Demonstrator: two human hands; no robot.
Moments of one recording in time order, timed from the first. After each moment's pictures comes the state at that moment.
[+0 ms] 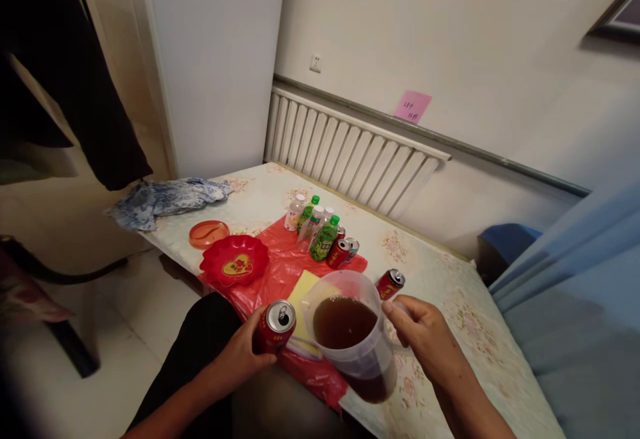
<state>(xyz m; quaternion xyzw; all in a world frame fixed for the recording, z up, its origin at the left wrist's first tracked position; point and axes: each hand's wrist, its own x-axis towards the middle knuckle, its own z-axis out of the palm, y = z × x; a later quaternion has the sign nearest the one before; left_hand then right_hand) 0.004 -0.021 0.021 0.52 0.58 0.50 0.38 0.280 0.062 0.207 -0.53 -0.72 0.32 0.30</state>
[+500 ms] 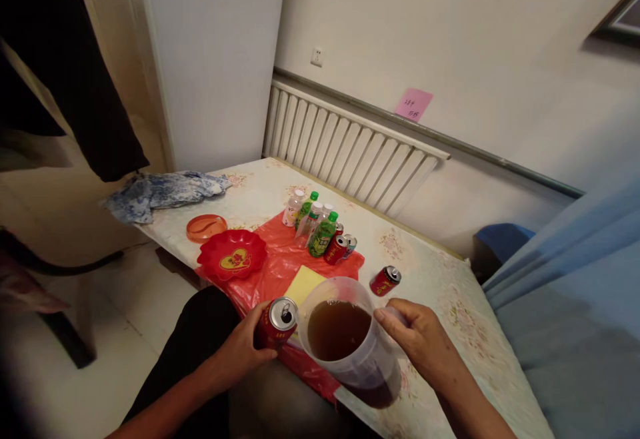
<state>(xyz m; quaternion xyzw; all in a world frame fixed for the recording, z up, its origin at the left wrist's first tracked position) 0.010 -0.022 0.030 0.54 0.58 0.48 0.37 0.283 0.055 0.212 -0.52 -0.78 0.28 0.20</state>
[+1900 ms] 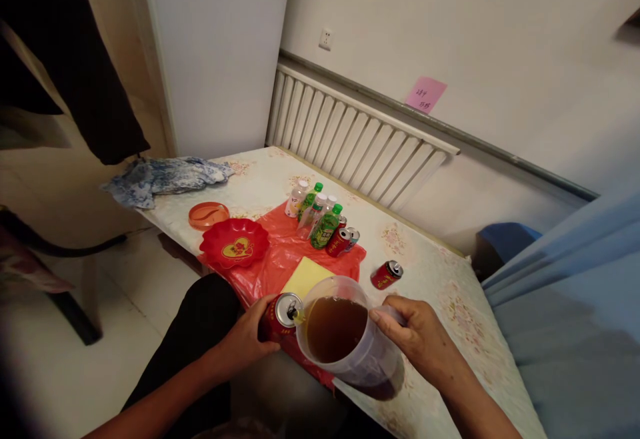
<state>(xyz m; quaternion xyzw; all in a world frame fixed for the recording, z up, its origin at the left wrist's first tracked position) 0.015 -0.026 0.030 0.55 0.58 0.47 0.37 0.275 0.053 0.217 -0.48 -0.84 0.22 0.13</state>
